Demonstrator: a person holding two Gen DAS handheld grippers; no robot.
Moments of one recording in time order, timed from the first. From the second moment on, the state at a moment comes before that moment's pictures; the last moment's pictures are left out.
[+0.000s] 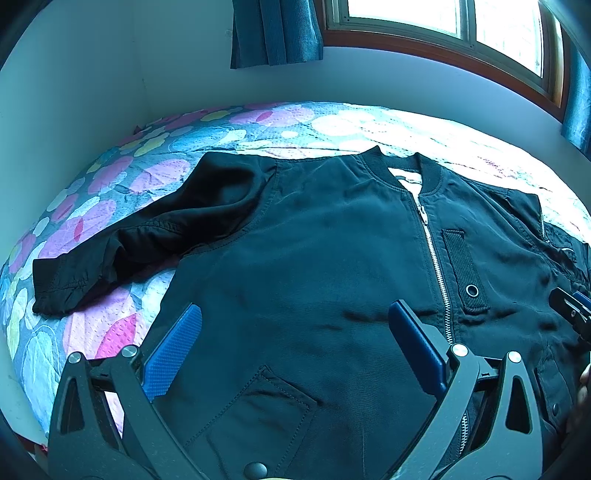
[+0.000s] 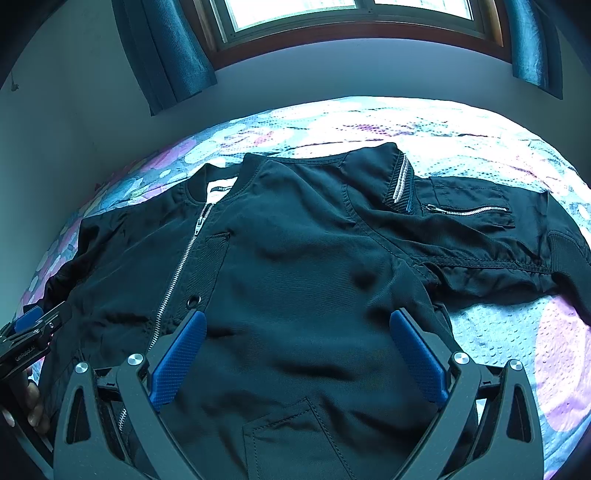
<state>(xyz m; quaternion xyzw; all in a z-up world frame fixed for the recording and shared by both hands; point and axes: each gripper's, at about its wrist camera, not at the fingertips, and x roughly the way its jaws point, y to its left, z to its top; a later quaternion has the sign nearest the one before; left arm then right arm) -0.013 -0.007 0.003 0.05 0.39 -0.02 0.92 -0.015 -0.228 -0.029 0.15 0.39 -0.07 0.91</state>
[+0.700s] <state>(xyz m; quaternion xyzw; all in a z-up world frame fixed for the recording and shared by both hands) -0.012 0.001 -0.001 0.05 0.39 -0.02 0.92 -0.028 -0.313 -0.013 0.13 0.39 -0.16 0.90</state>
